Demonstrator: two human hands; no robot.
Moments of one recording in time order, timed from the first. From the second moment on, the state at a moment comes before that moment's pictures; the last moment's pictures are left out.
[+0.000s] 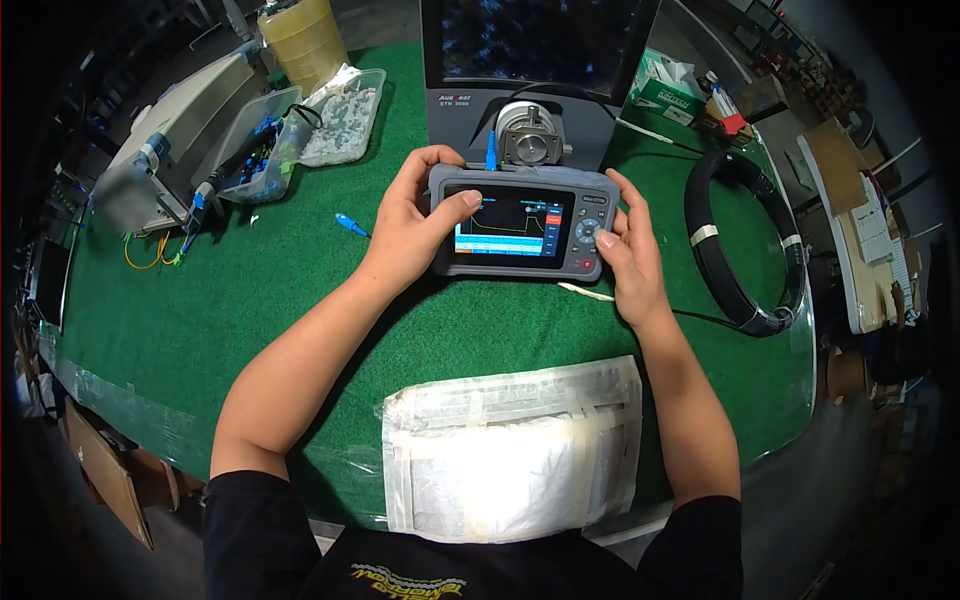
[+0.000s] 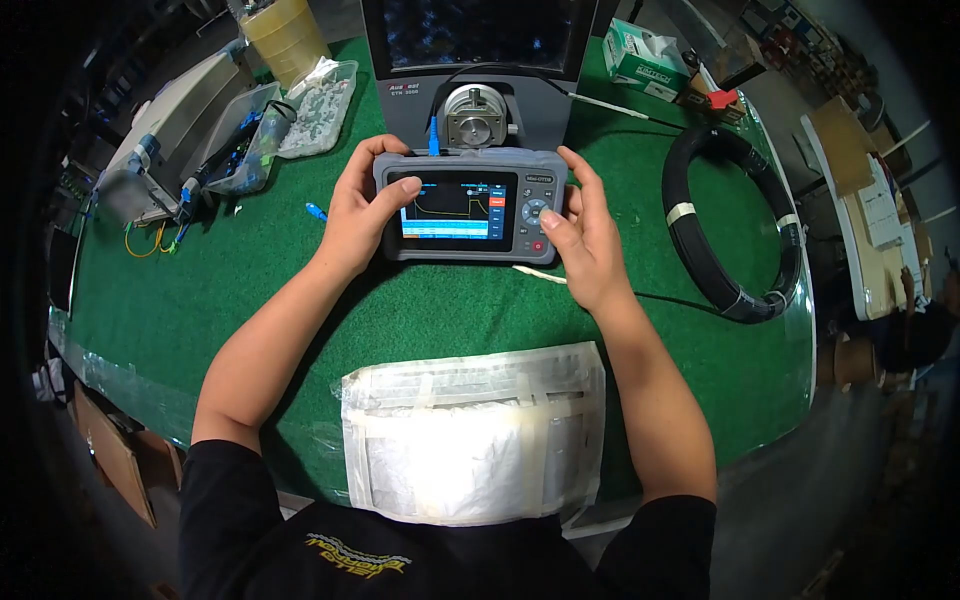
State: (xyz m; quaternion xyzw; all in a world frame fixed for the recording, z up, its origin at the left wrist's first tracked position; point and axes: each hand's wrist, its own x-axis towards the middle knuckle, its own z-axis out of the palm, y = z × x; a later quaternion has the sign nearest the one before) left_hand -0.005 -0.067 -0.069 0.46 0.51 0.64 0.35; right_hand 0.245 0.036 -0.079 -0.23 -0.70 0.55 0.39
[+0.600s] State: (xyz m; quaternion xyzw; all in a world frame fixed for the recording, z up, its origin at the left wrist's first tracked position) left_hand -0.005 -0.066 -0.070 0.47 0.51 0.63 0.34; right_hand 0.245 0.039 -0.081 -0.22 -0.71 0.54 0.39
